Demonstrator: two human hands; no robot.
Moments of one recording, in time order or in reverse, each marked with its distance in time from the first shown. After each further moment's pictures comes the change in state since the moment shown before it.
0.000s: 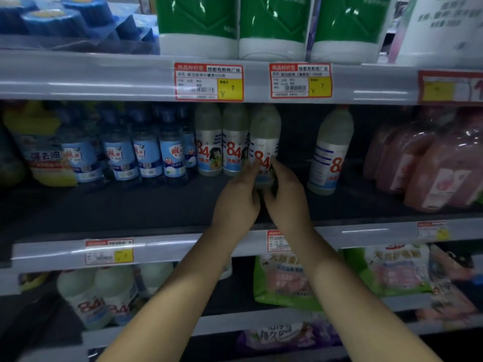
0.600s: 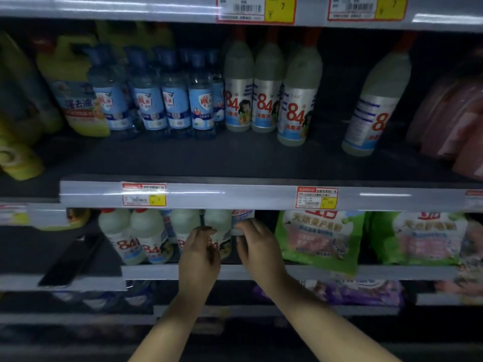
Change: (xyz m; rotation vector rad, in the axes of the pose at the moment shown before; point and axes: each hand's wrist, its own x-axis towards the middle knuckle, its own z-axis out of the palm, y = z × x) left_hand -0.193 -0.113 0.008 0.179 0.147 -0.365; right_hand -0.152 0.005 0.092 -0.083 -0.221 -0.229
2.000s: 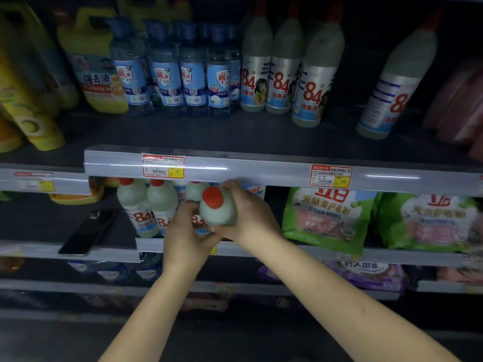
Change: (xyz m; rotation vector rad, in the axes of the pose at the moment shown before) left_hand -0.015 0.035 -0.074 -0.269 0.048 -0.143; right_hand 0.031 -0.080 -0.045 0.253 -0.412 0.247
